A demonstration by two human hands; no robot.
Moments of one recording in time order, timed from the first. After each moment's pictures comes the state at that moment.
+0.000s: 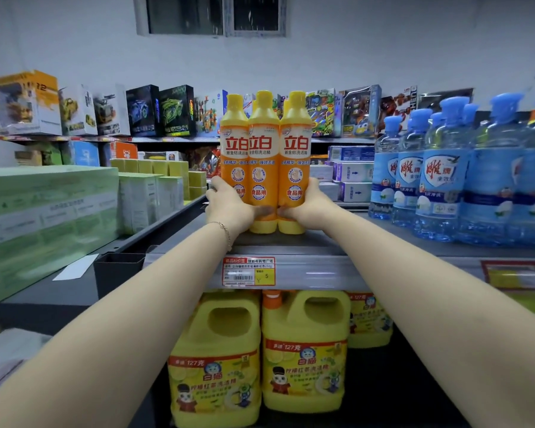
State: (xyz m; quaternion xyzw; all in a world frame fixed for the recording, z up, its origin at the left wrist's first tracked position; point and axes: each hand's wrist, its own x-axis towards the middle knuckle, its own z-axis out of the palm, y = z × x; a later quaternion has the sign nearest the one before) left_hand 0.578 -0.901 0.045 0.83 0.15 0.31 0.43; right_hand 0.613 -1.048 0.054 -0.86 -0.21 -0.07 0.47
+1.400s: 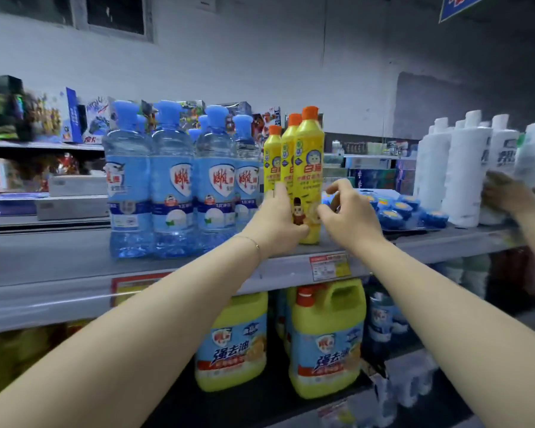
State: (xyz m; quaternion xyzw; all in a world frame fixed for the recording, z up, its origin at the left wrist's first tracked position) left_hand 0.646 -1.413 0.048 0.89 -0.24 0.23 0.32; right_hand 0.648 -1.562 0.041 -0.87 -0.06 -0.41 0.28
